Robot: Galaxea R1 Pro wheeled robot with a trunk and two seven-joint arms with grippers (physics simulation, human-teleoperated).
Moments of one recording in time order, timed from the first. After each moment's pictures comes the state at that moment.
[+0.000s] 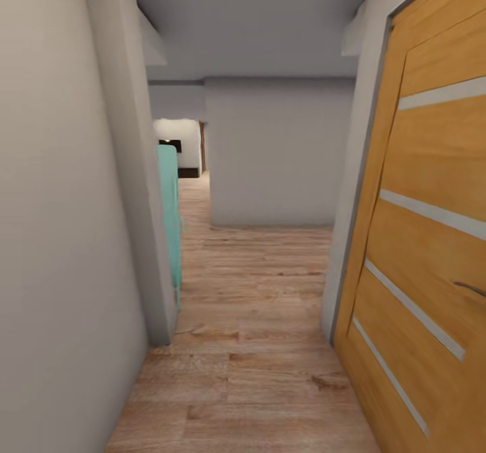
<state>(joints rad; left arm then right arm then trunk) -0.24 0.01 -0.21 0.00 0.50 0.01 0.04 -0.12 0.00 0.15 0.03 -0.02 -0.18 -0.10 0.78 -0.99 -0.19</state>
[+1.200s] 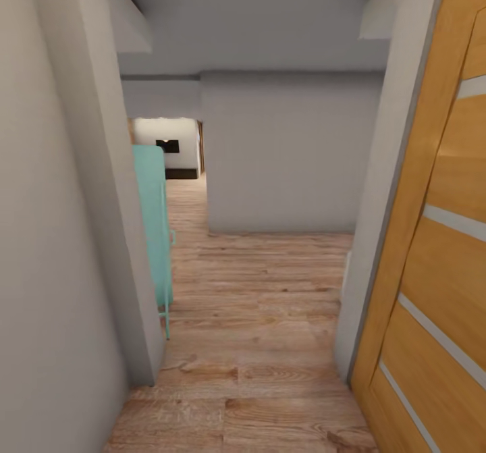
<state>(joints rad) -0.24 0.02 -0.21 0.00 0.50 0.02 0.04 -0.12 0.00 0.15 0.03 -0.02 -0.18 -0.10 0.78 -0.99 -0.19</state>
